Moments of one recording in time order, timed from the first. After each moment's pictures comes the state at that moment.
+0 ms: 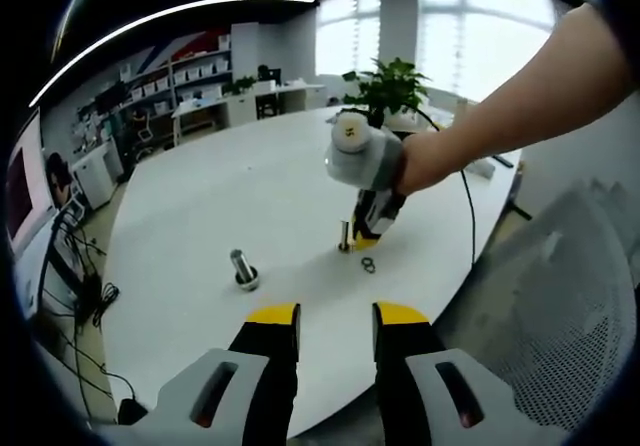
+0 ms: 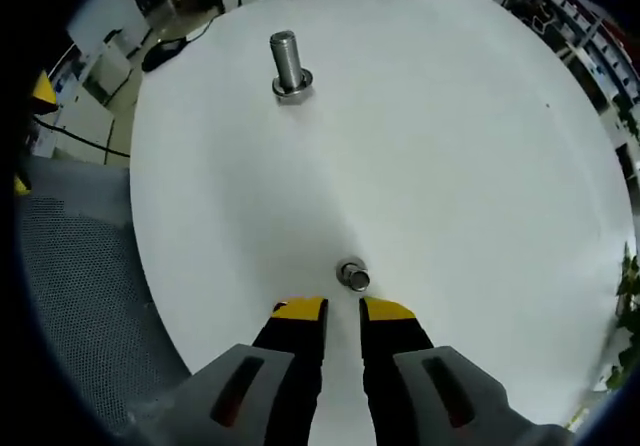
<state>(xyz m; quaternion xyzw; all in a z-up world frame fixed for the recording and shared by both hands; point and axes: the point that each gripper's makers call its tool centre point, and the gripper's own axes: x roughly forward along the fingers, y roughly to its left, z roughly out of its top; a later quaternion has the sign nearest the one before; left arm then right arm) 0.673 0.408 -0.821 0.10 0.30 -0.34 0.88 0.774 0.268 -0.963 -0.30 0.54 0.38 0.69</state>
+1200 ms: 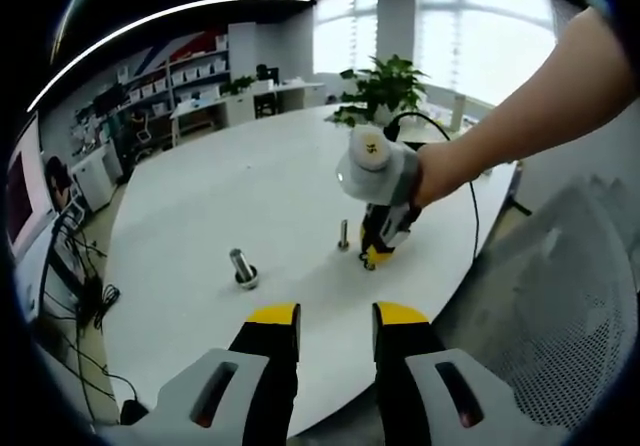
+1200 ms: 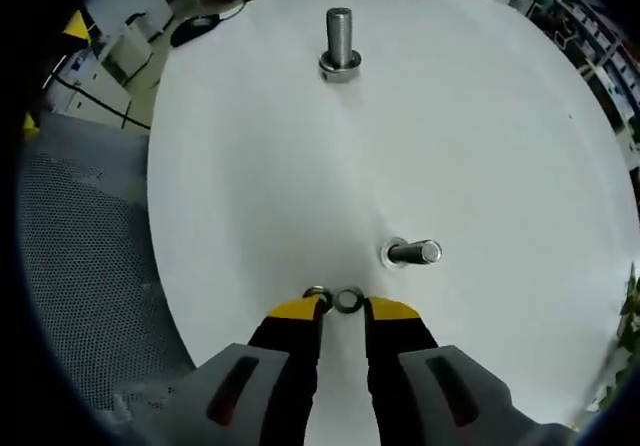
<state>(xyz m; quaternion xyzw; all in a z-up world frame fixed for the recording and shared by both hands) 0.672 0.409 -0.823 0.11 0.31 -0.34 0.88 0.754 0.272 -0.975 -0.32 0.52 0.42 0.67</state>
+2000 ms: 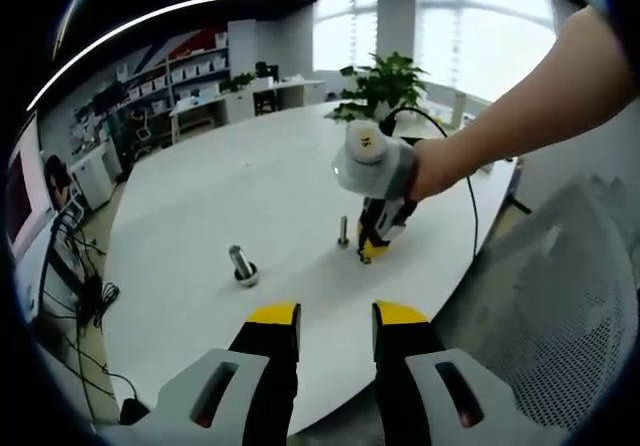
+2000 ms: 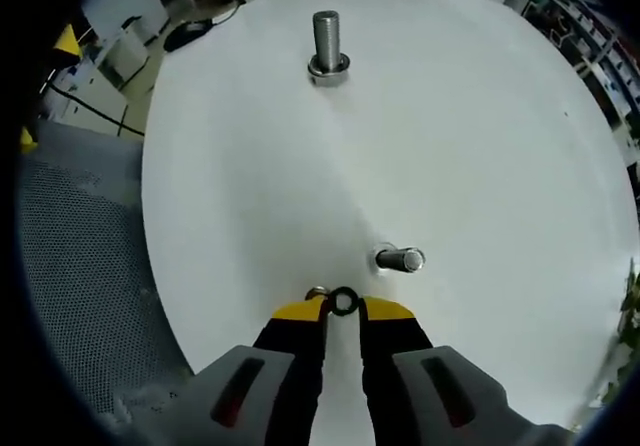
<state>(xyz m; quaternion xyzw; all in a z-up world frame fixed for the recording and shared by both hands) 0.671 0.409 -0.825 0.11 0.31 -0.34 0.88 0.760 0.272 -0.974 -0.31 0.53 0.41 0.68</state>
